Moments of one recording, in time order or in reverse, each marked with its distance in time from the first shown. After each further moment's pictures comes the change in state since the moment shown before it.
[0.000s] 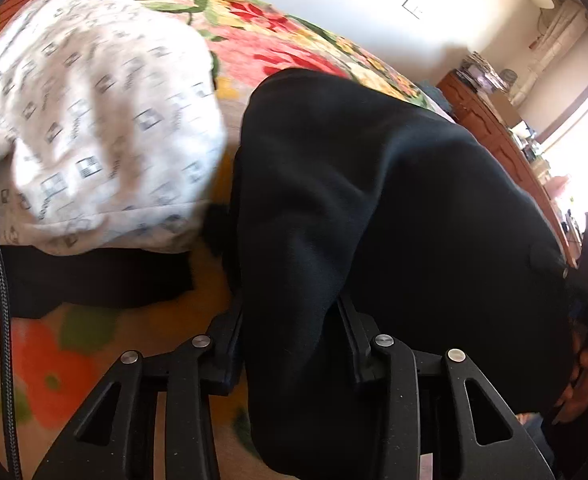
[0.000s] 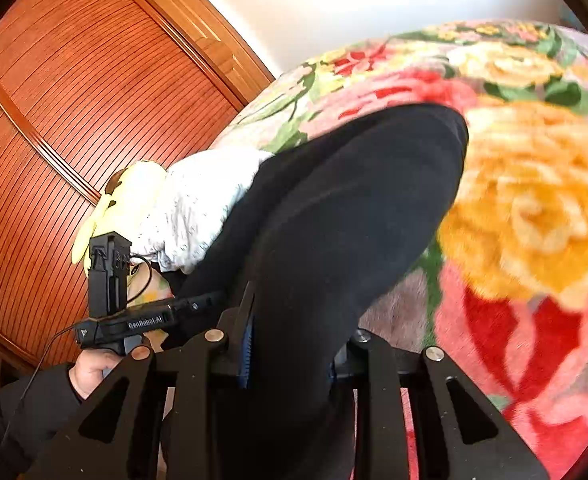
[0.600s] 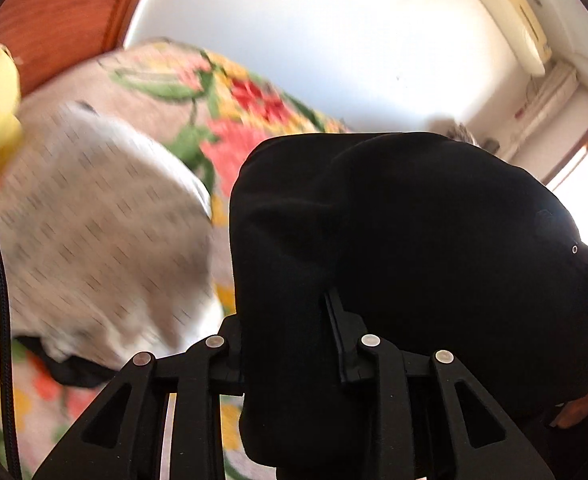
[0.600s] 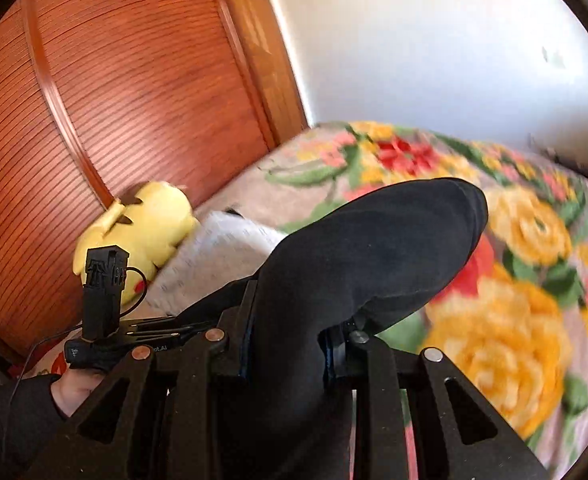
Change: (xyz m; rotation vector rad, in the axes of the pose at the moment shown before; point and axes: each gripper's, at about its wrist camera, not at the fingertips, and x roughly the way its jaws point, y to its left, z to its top) left arm -0.136 0.023 0.098 -0.103 -0.217 -0.071; right arm -0.028 0.153 0.137 -0.330 -0.056 -0.110
